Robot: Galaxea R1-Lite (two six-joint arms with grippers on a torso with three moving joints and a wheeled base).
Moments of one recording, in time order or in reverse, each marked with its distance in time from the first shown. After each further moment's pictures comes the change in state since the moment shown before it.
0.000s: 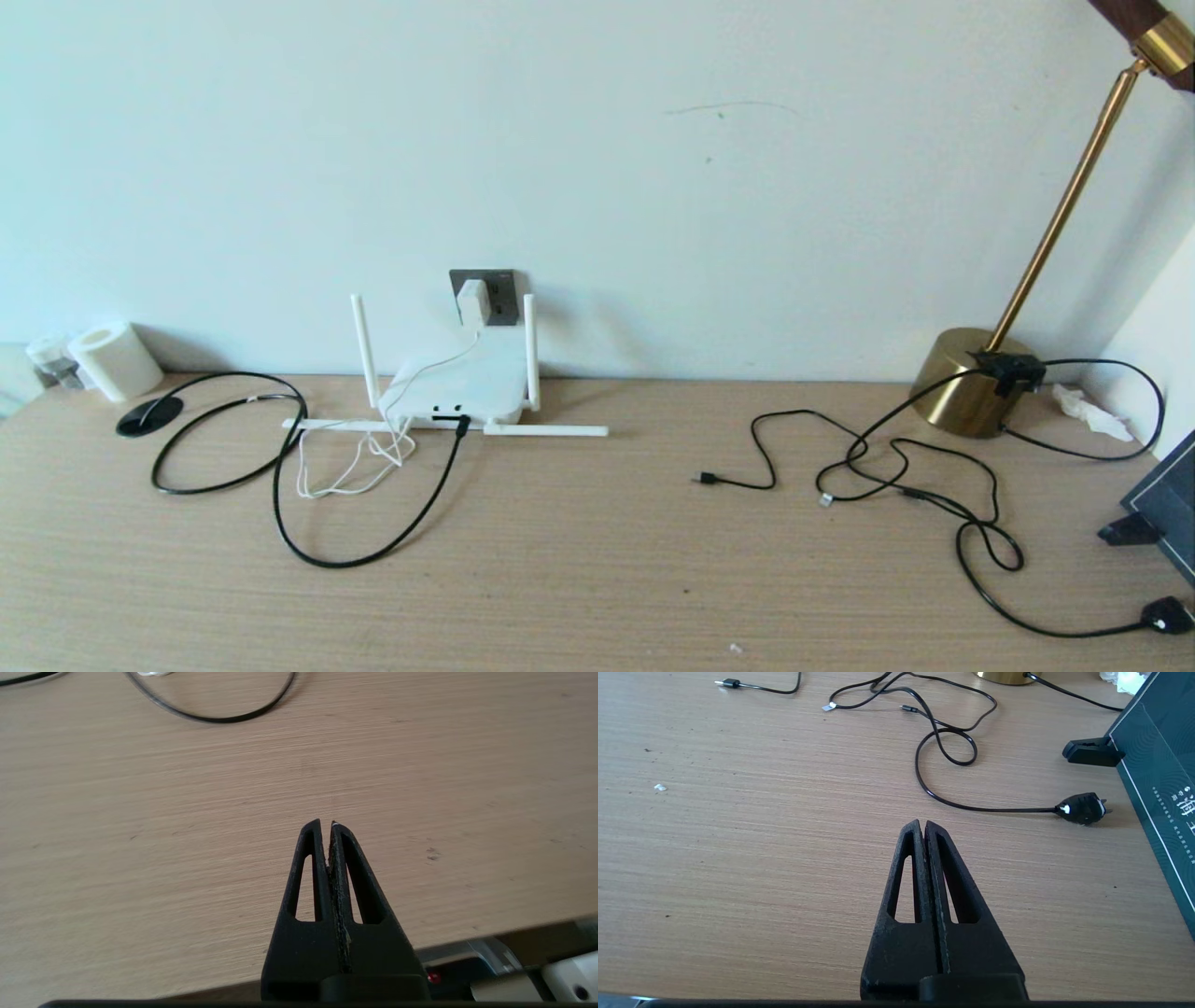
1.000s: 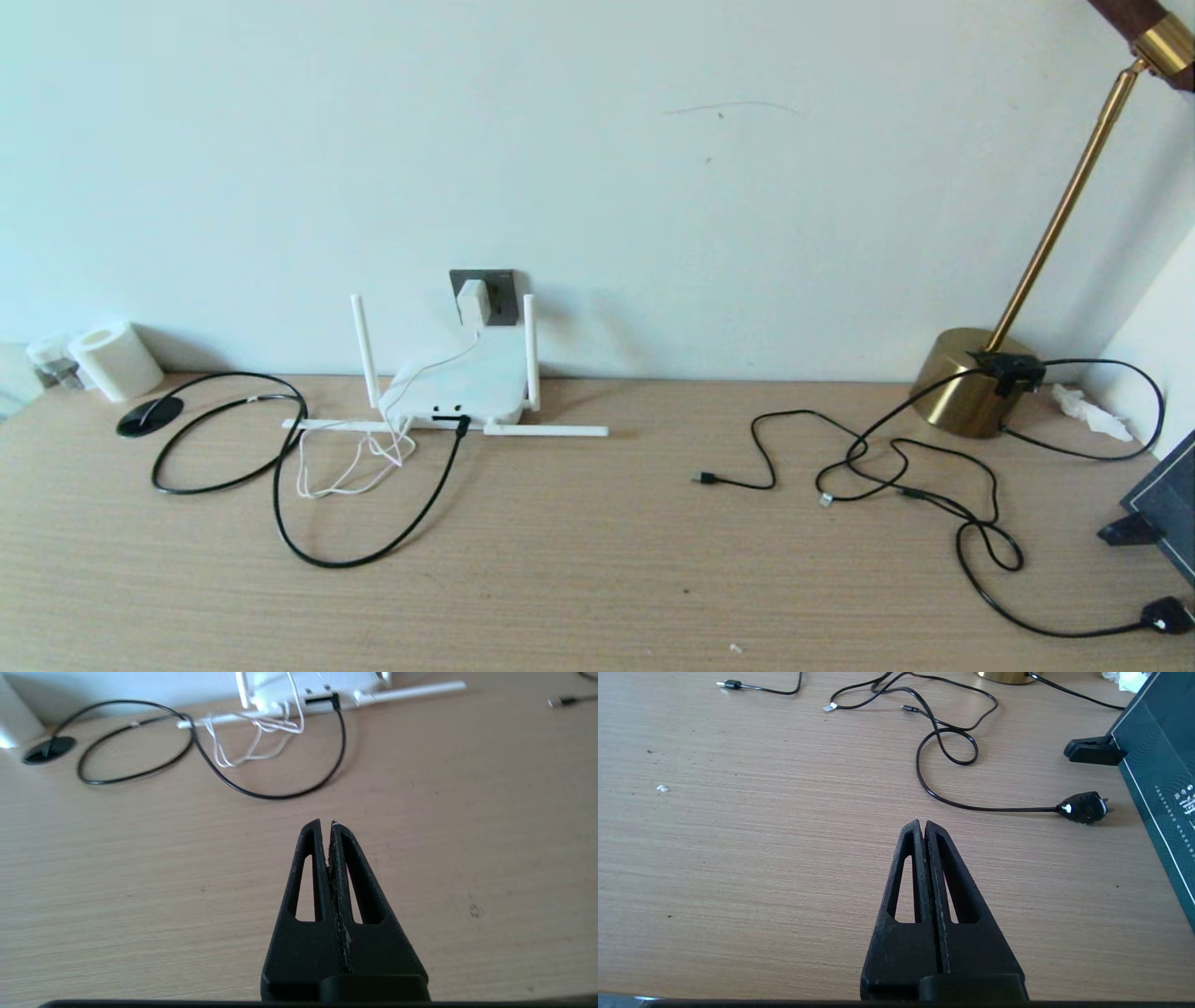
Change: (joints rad) left arm 0.146 -0.254 0.000 0.007 -0.030 0.116; right arm 0.001 0.000 0.000 -0.001 0.000 0.006
